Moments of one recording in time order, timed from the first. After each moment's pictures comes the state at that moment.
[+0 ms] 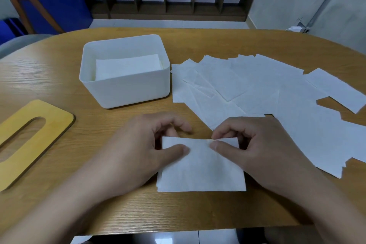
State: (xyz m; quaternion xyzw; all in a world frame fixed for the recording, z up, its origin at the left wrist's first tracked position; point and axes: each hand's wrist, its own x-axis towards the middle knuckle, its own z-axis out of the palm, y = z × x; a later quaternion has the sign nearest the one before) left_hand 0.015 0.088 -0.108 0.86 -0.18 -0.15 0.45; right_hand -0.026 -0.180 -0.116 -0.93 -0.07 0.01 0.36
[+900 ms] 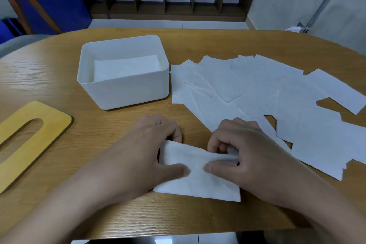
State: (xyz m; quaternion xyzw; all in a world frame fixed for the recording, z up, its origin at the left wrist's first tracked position) left_hand 0.014 0.085 -0.106 0.93 -0.22 -0.17 0.25; right_hand -0.026 -0.171 -0.112 -0.95 -0.12 0.10 0.26
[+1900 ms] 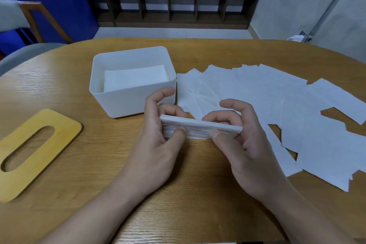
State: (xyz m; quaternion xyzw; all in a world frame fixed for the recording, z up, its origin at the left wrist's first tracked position) left_hand 0.029 0.060 -0.146 0.74 -0.13 0.00 0.66; right_hand -0.015 -0.145 -0.132 -0.81 -0.03 -0.04 0.59
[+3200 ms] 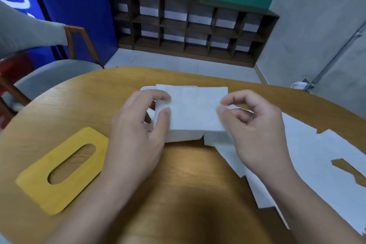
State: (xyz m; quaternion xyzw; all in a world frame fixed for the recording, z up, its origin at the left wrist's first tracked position) left_hand 0.053 0.146 -0.070 0.84 -0.08 0.27 0.47; right_hand 0.053 -0.081 -0.046 -0.80 -0.04 -0.18 0.56
